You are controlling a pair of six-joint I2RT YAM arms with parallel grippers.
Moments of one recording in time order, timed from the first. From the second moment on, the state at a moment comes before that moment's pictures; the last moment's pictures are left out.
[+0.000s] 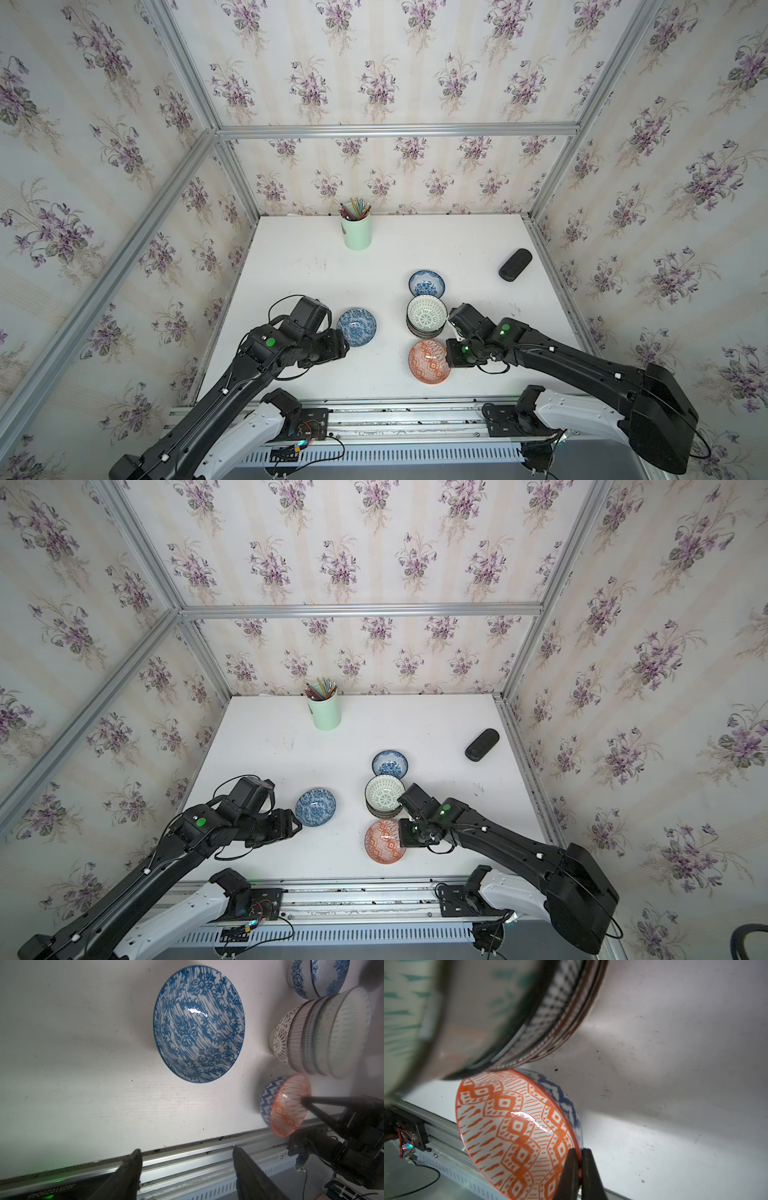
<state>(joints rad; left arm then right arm) -0.56 0.81 0.77 -1.09 0.21 -0.76 0.83 1.14 0.64 -0.74 -0.15 0.72</state>
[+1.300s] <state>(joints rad) -0.56 1.05 1.17 -1.15 0.34 -0.67 0.83 1.49 1.37 -1.00 -0.32 0.49</state>
